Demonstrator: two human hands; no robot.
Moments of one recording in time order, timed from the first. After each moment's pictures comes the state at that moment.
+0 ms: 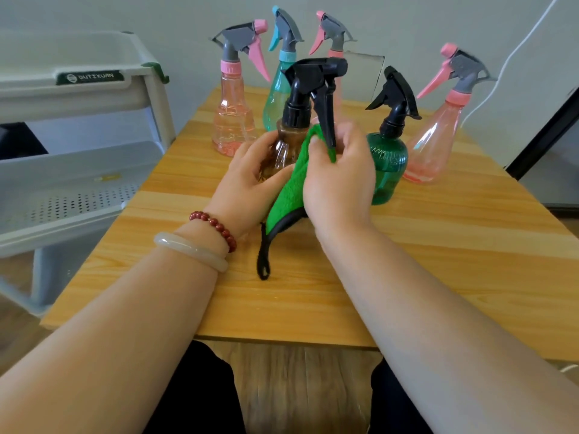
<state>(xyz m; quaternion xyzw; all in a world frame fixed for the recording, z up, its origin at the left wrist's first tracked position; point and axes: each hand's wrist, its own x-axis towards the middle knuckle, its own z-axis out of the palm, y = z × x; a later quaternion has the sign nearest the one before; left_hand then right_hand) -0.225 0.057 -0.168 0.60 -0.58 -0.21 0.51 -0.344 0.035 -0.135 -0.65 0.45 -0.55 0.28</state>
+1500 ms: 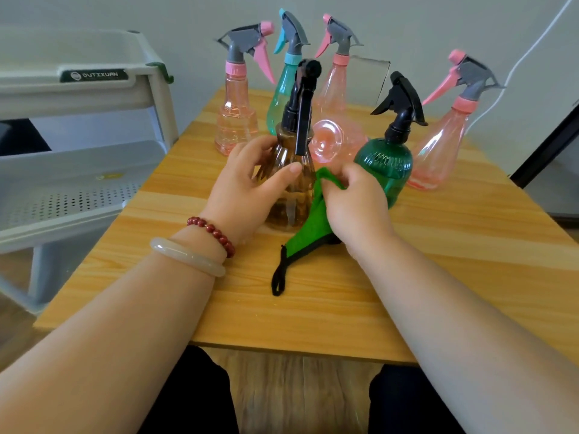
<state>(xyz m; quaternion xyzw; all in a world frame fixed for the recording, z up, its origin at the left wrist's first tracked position) -0.227 0.066 -0.164 0.62 -0.57 -0.17 0.51 -0.372 0.021 -0.145 -0.71 0.52 -0.36 0.31</state>
